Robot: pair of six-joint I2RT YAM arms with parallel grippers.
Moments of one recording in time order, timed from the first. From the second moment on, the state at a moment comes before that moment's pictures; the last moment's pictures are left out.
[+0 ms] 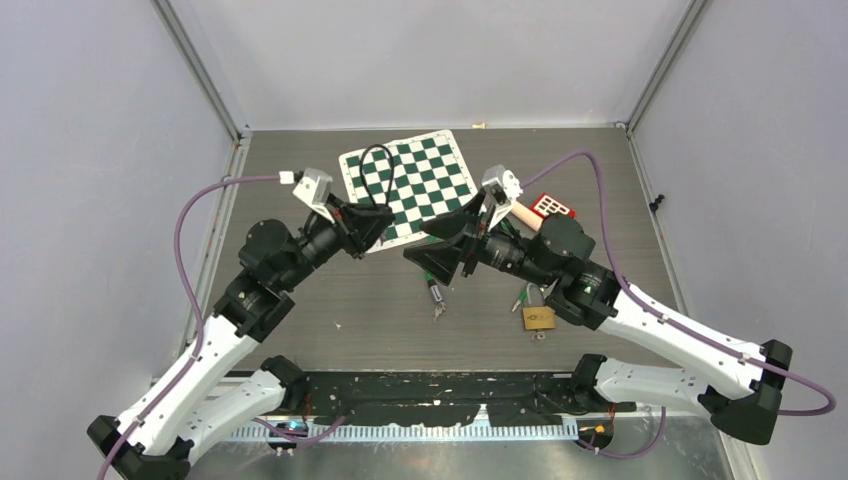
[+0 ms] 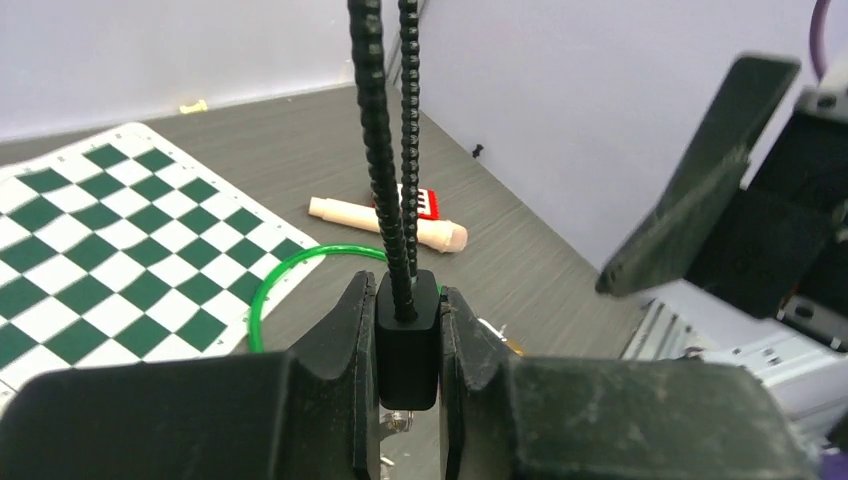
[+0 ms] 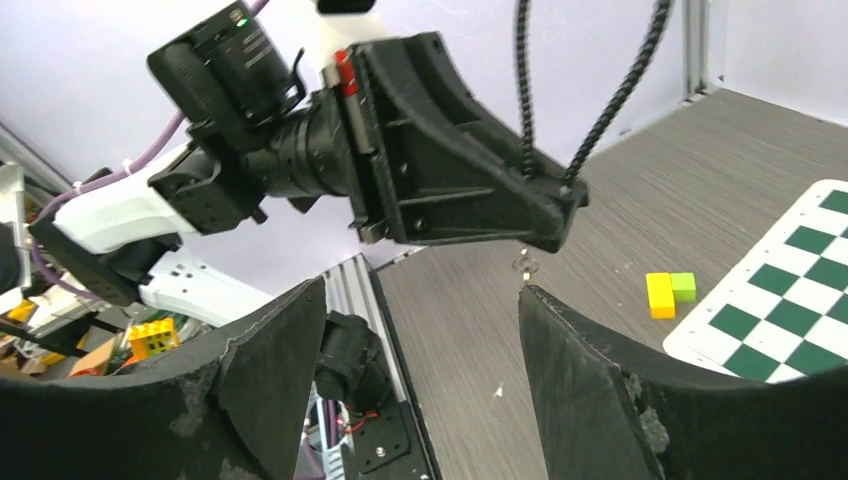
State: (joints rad) left arm -0.62 0.76 0.82 0.03 0.19 -0.37; right arm 0.99 1.00 0.99 0.16 -0.19 0.41
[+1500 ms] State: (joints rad) left arm -0.37 0.81 0.83 0.35 0.62 -1.15; right arm 0.89 1.39 0.84 1.09 -0.41 1.11
